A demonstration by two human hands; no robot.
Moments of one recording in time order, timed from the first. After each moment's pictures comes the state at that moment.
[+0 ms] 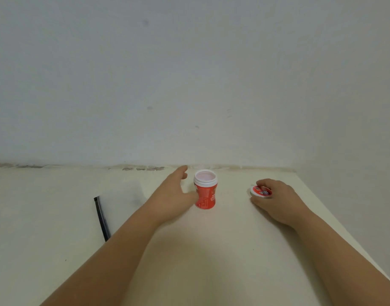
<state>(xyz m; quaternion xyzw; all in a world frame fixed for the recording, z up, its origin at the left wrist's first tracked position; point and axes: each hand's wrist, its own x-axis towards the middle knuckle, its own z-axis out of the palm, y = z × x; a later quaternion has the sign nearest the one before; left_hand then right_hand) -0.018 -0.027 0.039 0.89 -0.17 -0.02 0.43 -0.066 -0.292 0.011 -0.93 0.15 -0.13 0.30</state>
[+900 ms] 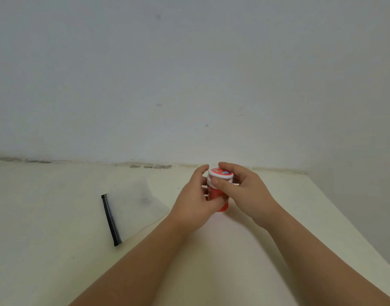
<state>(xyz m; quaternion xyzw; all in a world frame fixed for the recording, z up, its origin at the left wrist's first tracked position) -0.017 -0.057 0.008 0.78 -0.21 0.00 0.59 -0.048 -0.199 0.035 -0.77 -0.02 -0.14 0.62</state>
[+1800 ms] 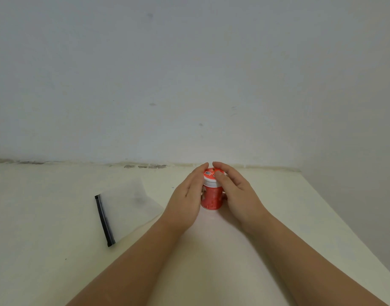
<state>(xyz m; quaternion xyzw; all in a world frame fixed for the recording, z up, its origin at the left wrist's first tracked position) -0.017 -0.056 0.004 0.74 -0.22 0.03 0.63 -0.053 -0.191 0.023 -0.66 -0.03 -0.11 0.74</state>
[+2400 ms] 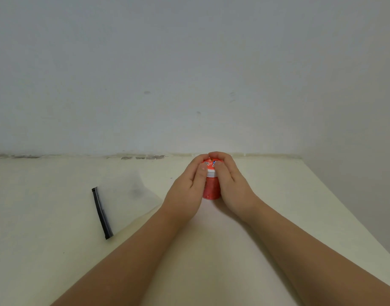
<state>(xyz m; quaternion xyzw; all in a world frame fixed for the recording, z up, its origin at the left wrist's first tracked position) -0.015 -0.058 0.002 0.77 -0.24 0.06 0.58 -0.043 -0.186 0.015 -0.74 -0.04 -0.15 0.66</state>
